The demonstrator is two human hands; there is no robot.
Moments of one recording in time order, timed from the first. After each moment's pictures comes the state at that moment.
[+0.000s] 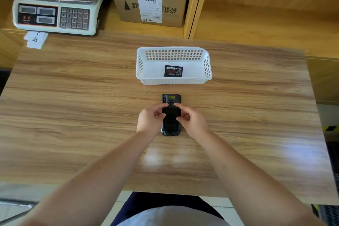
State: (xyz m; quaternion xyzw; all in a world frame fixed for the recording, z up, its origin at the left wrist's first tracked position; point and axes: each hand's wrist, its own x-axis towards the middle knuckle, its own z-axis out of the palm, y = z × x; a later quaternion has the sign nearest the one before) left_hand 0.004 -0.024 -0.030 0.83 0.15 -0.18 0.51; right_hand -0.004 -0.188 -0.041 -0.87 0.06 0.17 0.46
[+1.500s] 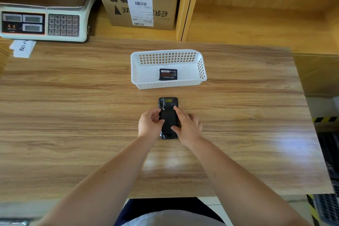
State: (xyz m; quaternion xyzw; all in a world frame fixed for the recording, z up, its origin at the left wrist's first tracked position) left_hand 0.006 -0.027 -0.047 0.81 0.19 -0.18 0.52; right_hand -0.017 -0.169 -0.050 -0.93 0.09 0.26 0.25
